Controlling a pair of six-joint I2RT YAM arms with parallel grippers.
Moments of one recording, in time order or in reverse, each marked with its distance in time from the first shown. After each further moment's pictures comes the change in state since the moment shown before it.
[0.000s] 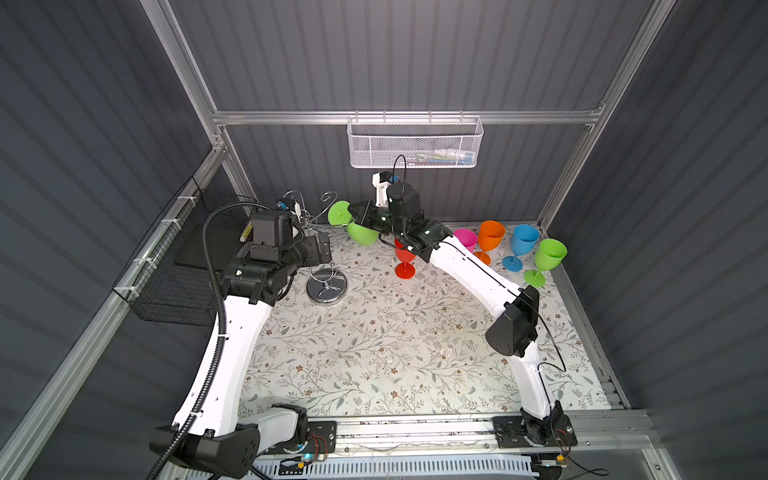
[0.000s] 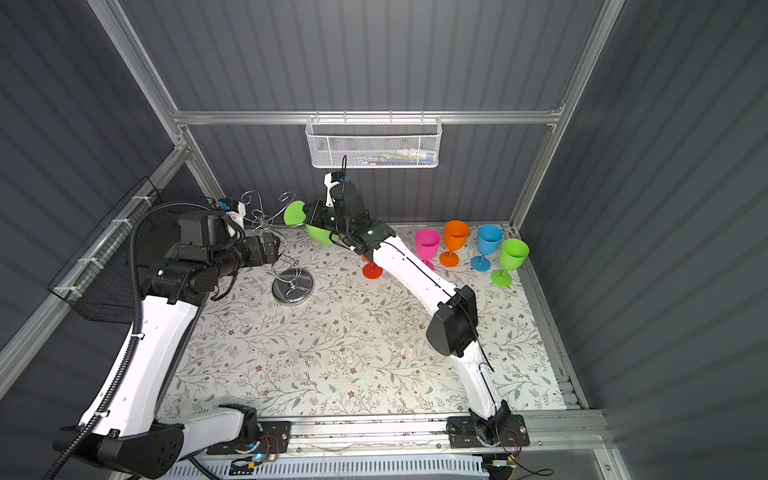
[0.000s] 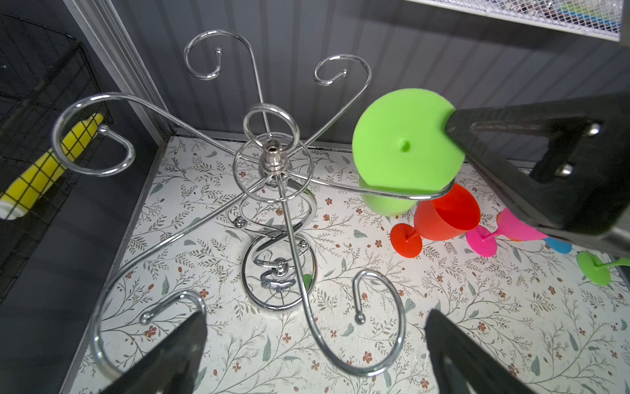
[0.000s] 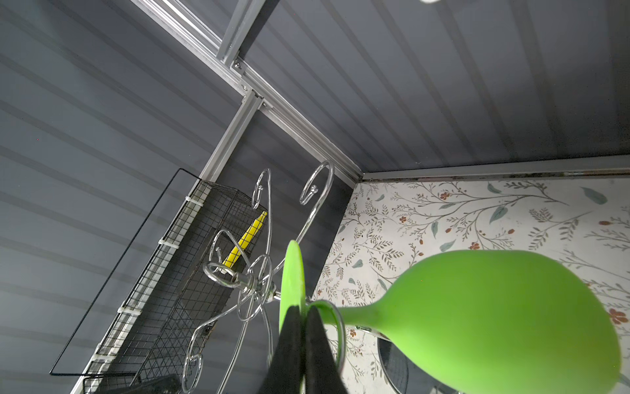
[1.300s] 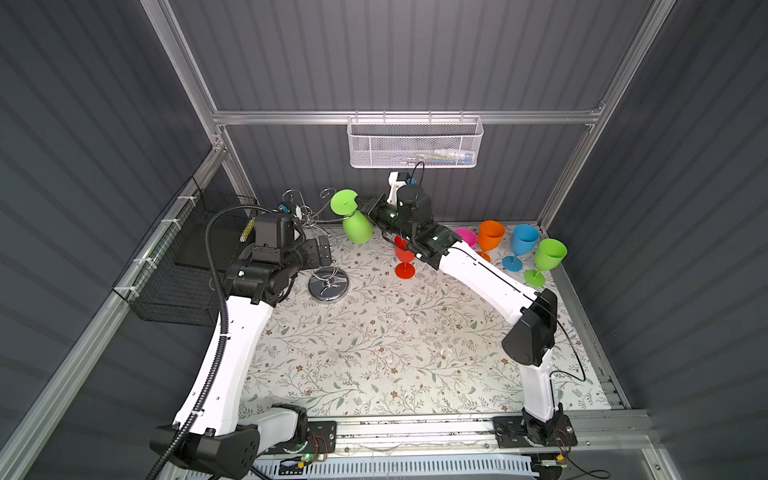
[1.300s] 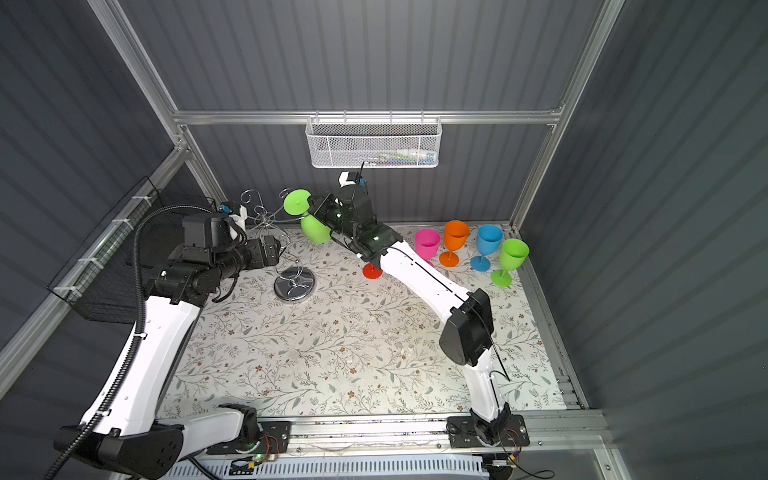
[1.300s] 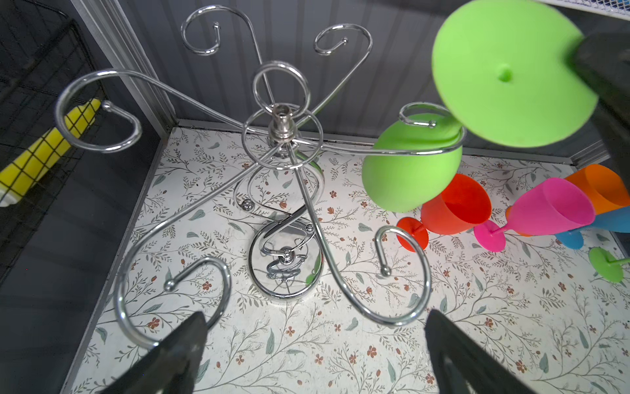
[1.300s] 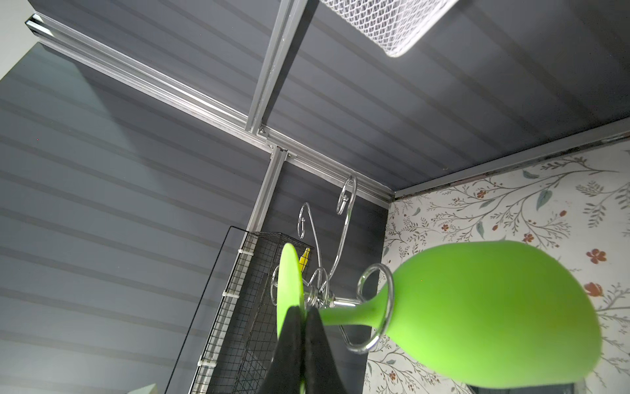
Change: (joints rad) left arm 0.000 -0.005 -0.023 0.000 -0.008 0.000; right arm 0.012 -0.134 -0.195 0.185 0.117 0.277
